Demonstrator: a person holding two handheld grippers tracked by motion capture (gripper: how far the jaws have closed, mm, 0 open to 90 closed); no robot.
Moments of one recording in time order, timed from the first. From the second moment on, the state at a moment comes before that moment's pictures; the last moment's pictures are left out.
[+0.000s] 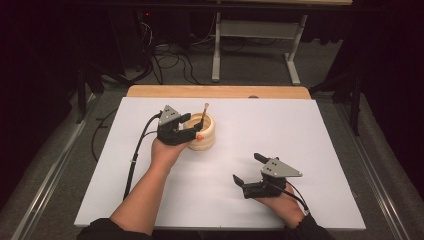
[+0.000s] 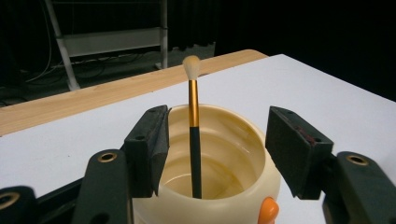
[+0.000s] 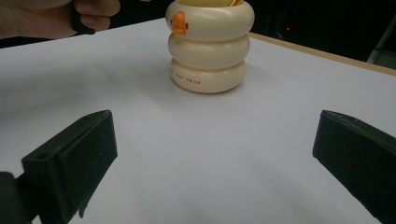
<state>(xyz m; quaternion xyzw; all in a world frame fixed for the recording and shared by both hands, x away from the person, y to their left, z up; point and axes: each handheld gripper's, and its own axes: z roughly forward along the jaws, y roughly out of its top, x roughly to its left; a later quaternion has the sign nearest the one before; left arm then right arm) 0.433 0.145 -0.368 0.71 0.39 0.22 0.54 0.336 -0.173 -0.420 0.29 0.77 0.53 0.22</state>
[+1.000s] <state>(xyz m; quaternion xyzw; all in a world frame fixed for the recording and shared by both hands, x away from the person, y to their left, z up) 0.429 0.153 -0.367 0.72 0.40 0.22 0.52 0.336 -0.174 -0.419 0.29 0.77 0.53 0.22</state>
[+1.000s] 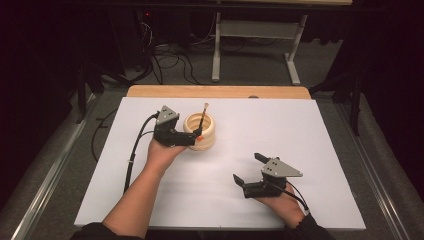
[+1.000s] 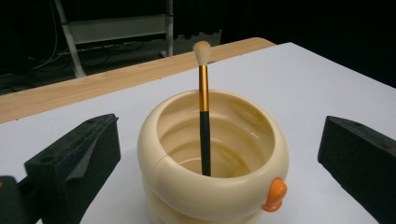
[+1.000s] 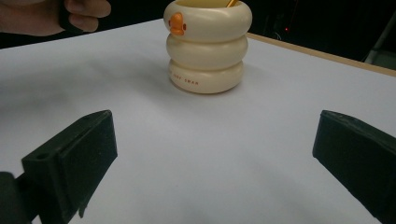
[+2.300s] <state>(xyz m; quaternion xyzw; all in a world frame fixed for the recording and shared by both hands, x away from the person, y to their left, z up) 0.340 0.185 -0.405 0.73 0.38 0.20 0.53 0.333 -0.177 -0.416 0.29 0.76 0.53 0.23</state>
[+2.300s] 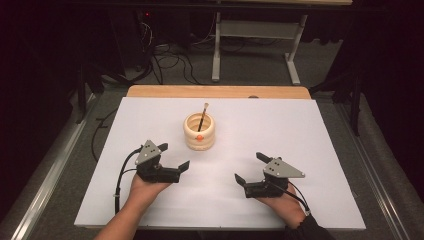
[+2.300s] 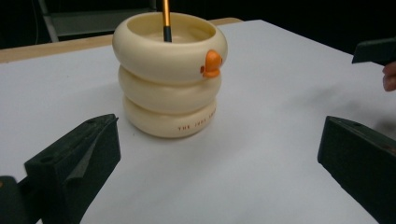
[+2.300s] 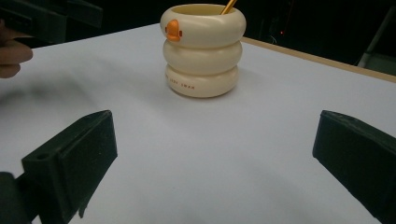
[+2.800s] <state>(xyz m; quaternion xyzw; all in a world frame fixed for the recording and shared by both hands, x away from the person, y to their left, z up) 0.308 0.192 -0.415 0.74 0.36 0.20 0.53 0.332 -0.181 -0.412 0.29 0.76 0.54 0.23</state>
